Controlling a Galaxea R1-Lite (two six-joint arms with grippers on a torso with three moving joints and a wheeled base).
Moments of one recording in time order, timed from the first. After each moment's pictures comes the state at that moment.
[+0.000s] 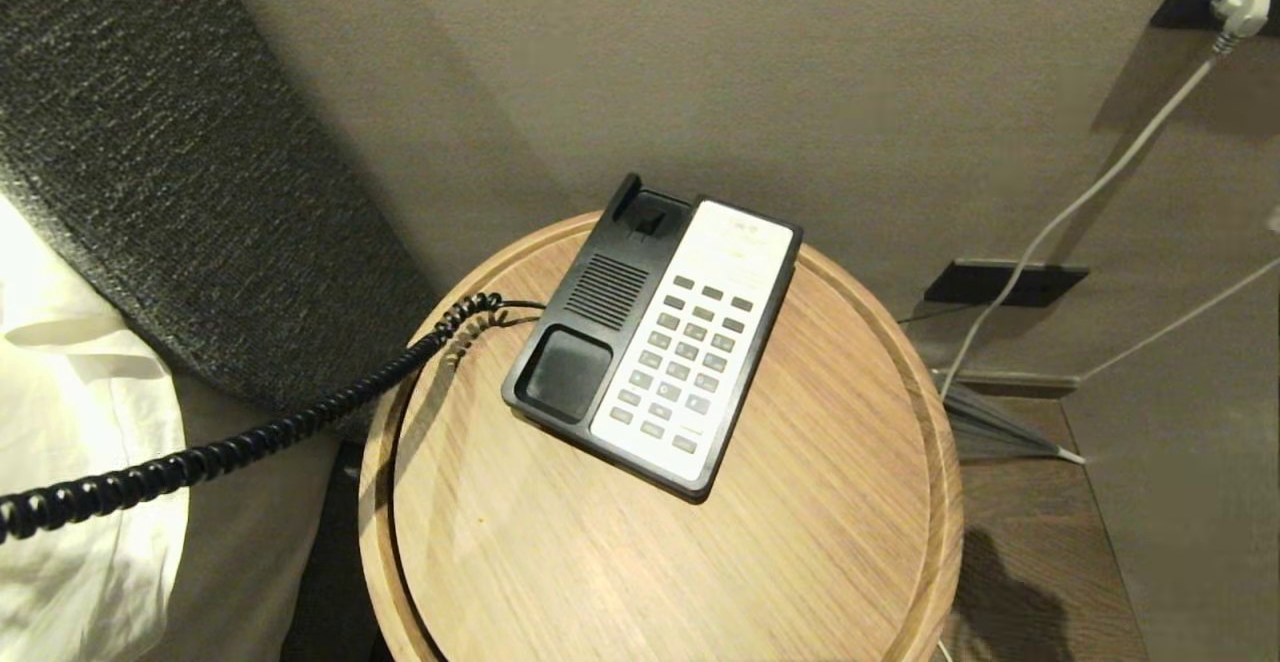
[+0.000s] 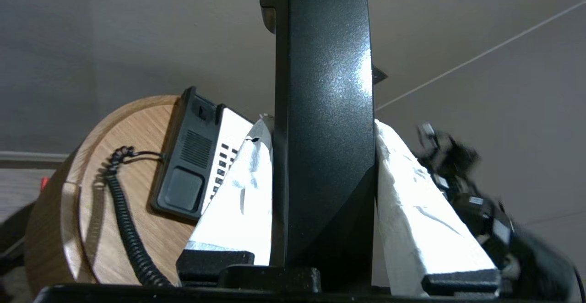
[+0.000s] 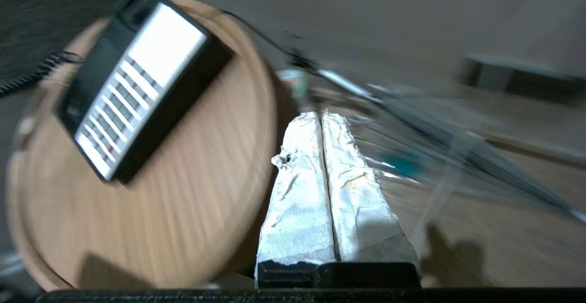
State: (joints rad) left arm -0.78 0.71 -1.21 0.21 0.07 -0.53; right arm 0.11 1.00 -1.03 0.19 0.32 0.06
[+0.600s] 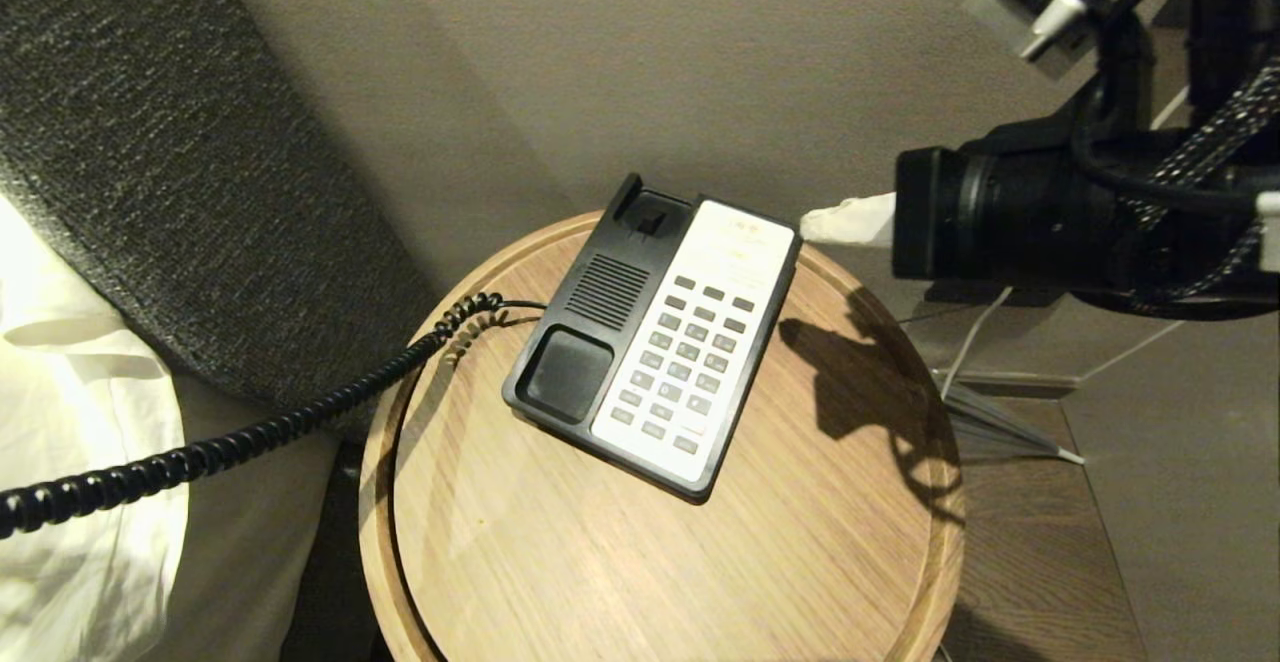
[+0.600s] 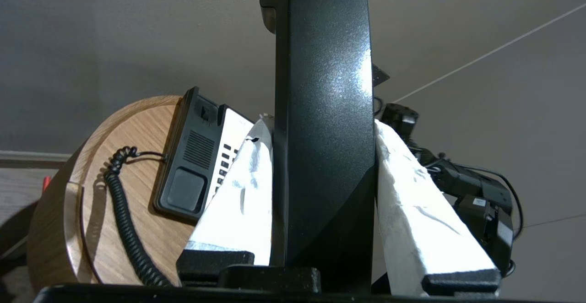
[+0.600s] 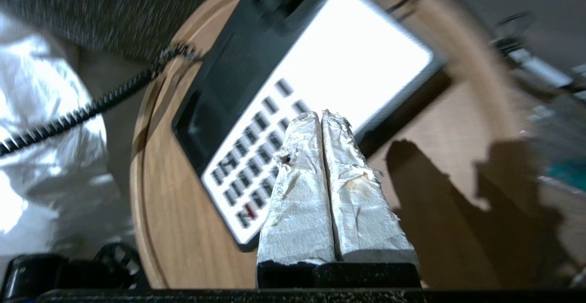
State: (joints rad) left arm -0.78 0.71 -1.21 0.21 0.07 -0.53; right arm 0.75 1.51 -1.33 0.13 -0.05 0.31
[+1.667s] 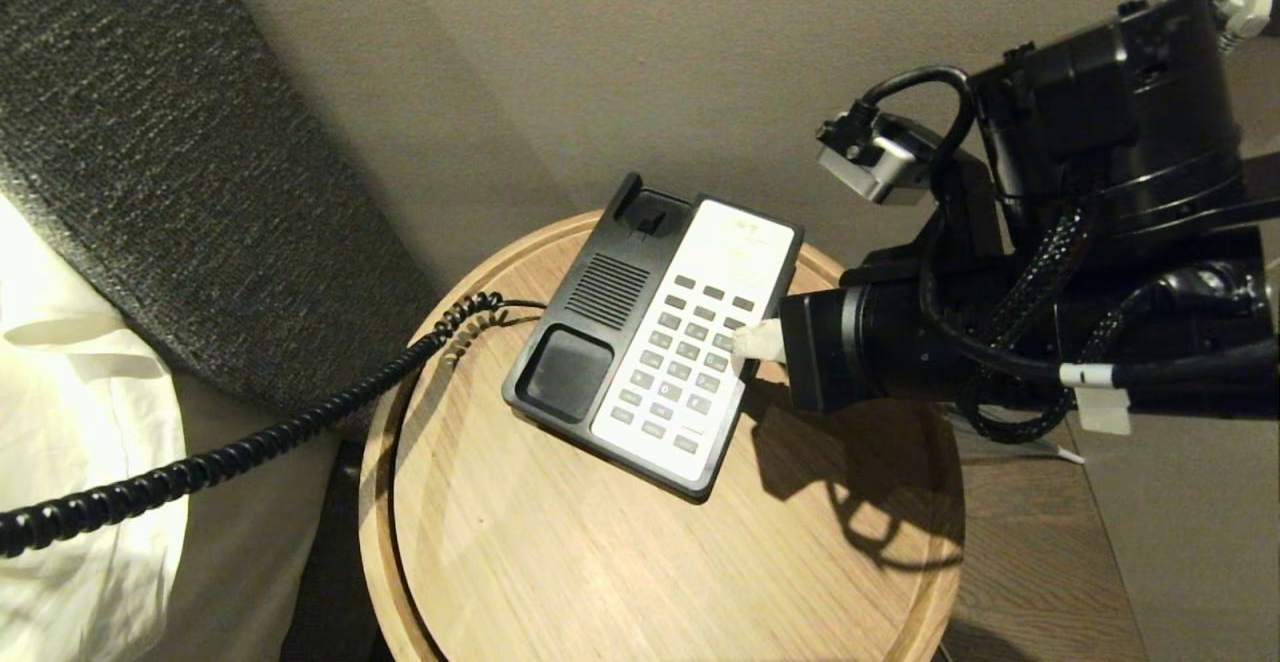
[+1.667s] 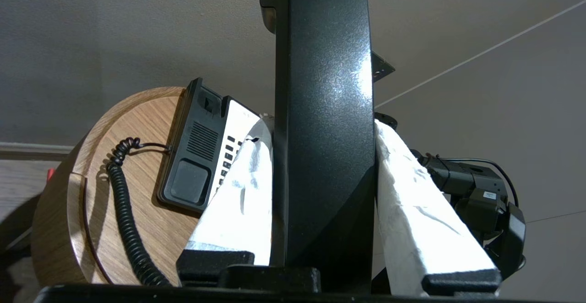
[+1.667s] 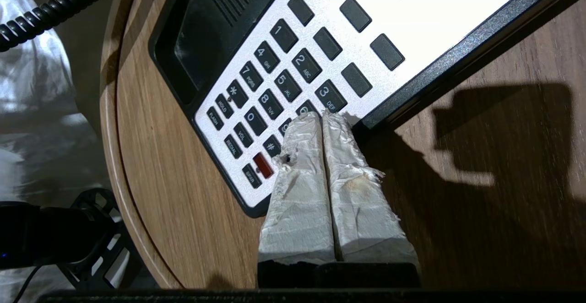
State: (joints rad) left arm -0.78 0.70 -1.18 0.21 0.07 -0.53; right arm 0.87 1.60 -1.29 0.18 -0.11 0.31
